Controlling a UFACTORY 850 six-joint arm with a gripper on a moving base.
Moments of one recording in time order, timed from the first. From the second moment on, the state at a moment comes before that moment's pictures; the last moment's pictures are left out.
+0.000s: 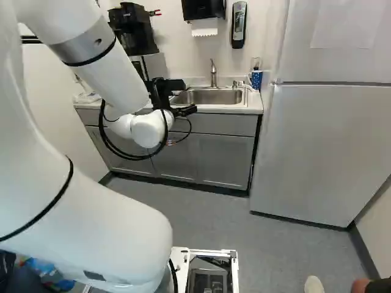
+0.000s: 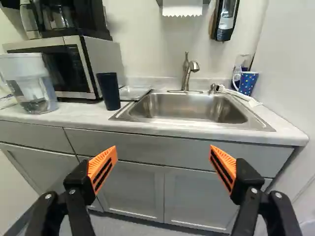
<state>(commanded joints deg) 0.0 10.3 -22.9 0.0 49.3 0.0</state>
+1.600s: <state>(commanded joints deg) 0.0 8.1 -35.3 0.0 35.5 0.0</state>
